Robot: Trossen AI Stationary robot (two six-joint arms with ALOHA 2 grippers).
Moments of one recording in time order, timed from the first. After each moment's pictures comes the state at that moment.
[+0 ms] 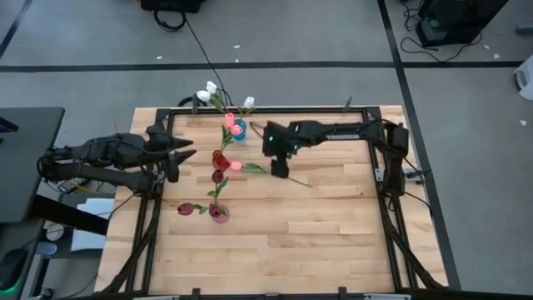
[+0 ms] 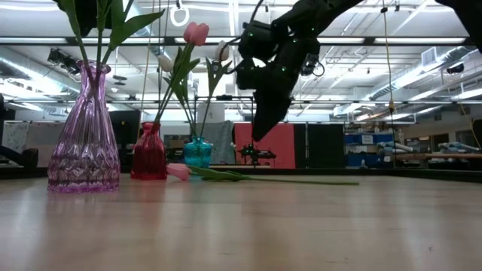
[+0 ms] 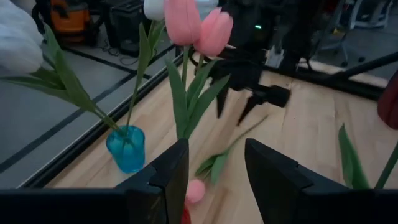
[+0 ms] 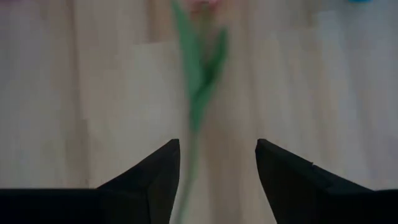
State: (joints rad) left arm -0.05 0.50 0.83 -0.70 -0.43 -0.27; right arm -0.25 1.92 1.47 -0.68 -0.11 -0.08
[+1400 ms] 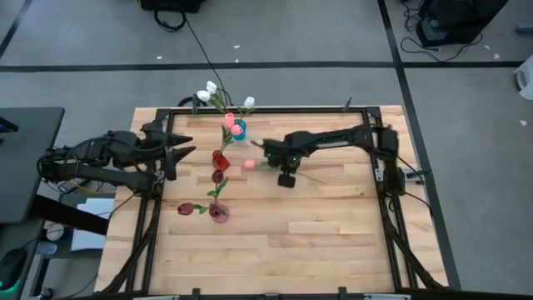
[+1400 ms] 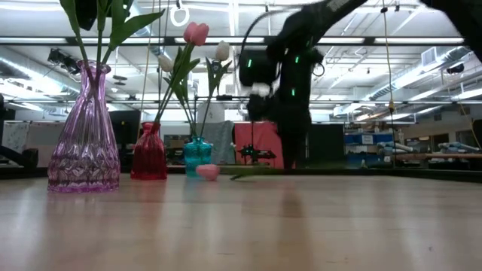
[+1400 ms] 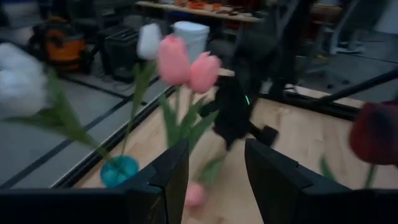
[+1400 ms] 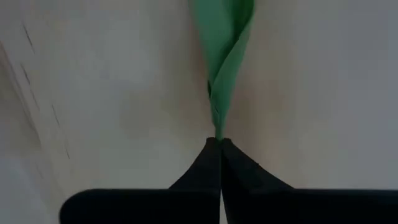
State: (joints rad) left arm -0.05 0.49 0.83 -0.59 -0.42 -0.21; right arm -0.21 2.01 1.45 -0.87 0.01 0.05
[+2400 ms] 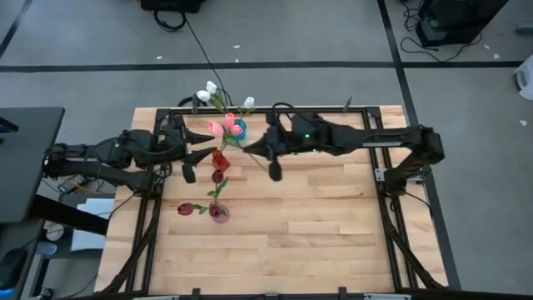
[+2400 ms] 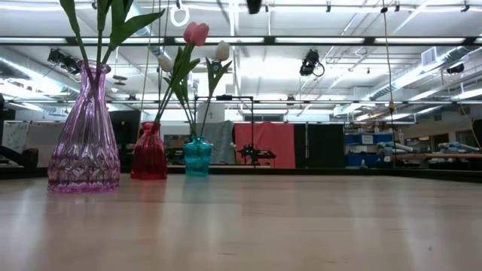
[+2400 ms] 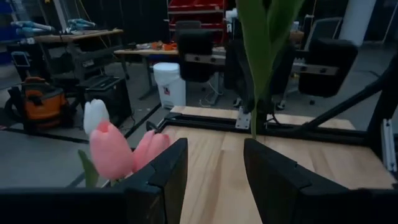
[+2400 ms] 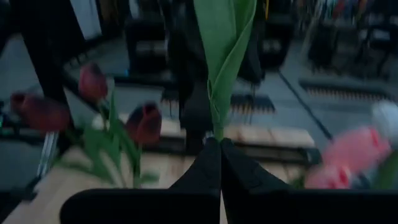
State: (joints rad) left arm -0.05 0.70 0.83 -0.19 -0.34 -0.01; right arm -0.07 1.62 1.45 -0.01 -0.12 -0.08
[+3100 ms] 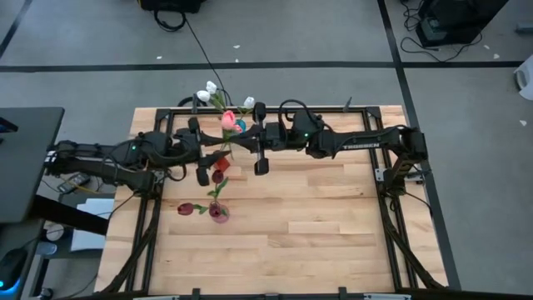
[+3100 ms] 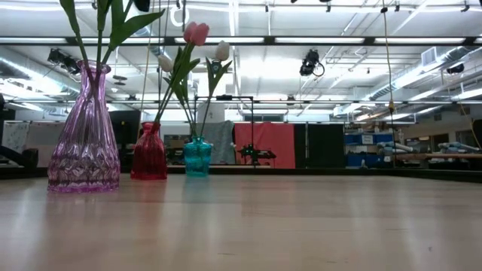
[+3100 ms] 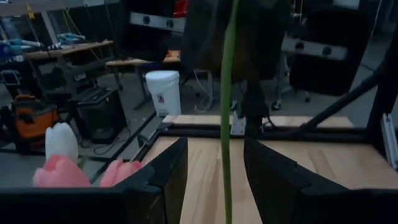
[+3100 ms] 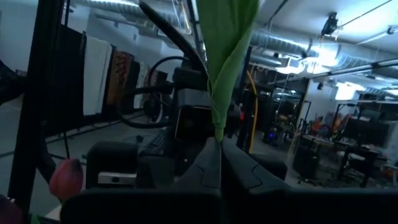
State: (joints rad) left arm -0.05 0.84 0.83 -0.01 -0.30 0.07; right arm -0.10 1.77 1.45 0.60 -0.20 -0.18
